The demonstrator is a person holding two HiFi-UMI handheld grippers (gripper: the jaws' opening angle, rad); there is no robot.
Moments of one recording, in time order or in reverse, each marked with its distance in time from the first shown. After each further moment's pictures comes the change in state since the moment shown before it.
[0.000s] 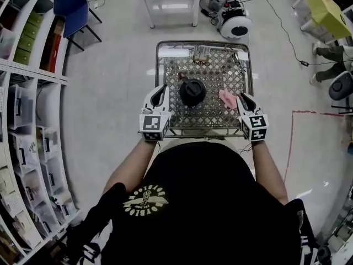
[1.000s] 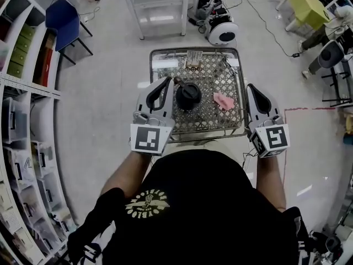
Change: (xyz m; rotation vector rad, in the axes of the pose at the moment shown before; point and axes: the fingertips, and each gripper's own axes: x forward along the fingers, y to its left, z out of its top) left arm -0.059 -0.050 0.169 0.115 -0.281 -0.142; right arm -0.126 0.041 0.182 -0.101 -0.365 -0.082
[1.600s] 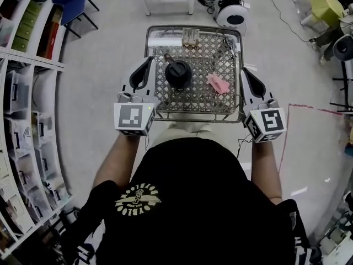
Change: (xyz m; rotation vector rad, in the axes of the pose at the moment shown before) left arm 0.016 -0.026 -0.028 0.040 0.130 0.150; right arm -0.005 -0.049 -0.041 0.089 0.012 0.129
